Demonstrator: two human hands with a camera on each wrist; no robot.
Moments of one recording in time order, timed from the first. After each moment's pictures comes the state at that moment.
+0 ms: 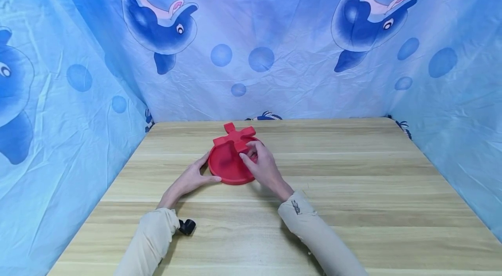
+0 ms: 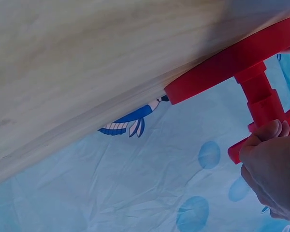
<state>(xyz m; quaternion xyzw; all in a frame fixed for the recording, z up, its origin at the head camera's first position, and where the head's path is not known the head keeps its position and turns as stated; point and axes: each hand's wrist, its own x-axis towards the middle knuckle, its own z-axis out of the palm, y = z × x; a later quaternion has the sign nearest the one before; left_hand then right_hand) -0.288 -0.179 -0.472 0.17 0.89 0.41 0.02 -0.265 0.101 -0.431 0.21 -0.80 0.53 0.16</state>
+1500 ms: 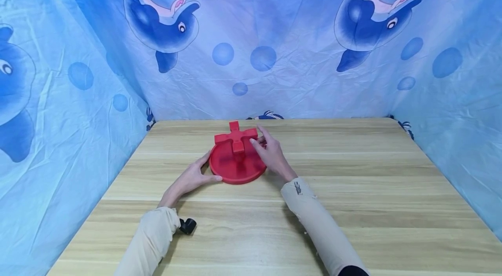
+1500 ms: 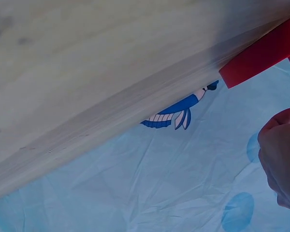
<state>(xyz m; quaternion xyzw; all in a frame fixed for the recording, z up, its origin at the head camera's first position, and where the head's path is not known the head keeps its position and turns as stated) -0.290 -0.179 -0.472 0.18 0.89 0.42 0.02 -0.310 0.118 -0.430 0.17 -0.81 0.55 0.11</state>
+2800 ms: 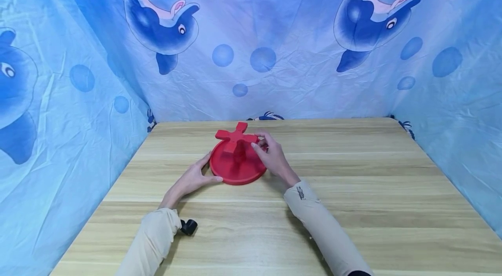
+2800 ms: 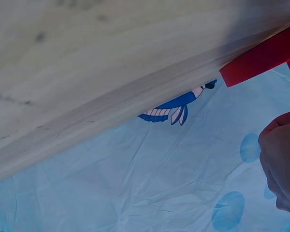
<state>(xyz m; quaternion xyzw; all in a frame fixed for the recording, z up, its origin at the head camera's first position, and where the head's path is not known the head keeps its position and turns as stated) -0.288 -0.179 -0.470 0.17 0.89 0.42 0.03 -0.302 0.120 -0.433 0.19 -0.80 0.55 0.13</state>
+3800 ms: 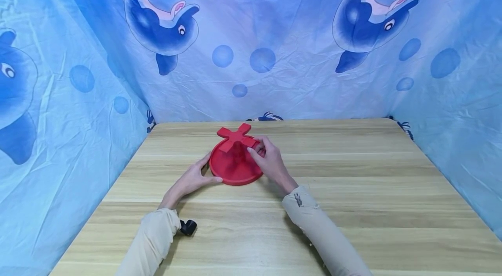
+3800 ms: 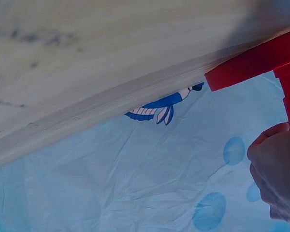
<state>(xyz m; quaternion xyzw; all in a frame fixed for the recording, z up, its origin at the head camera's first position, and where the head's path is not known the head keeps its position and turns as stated) -0.288 -0.178 -0.472 0.18 0.89 0.43 0.03 -0.286 0.113 -0.436 0.19 -0.79 0.56 0.16</state>
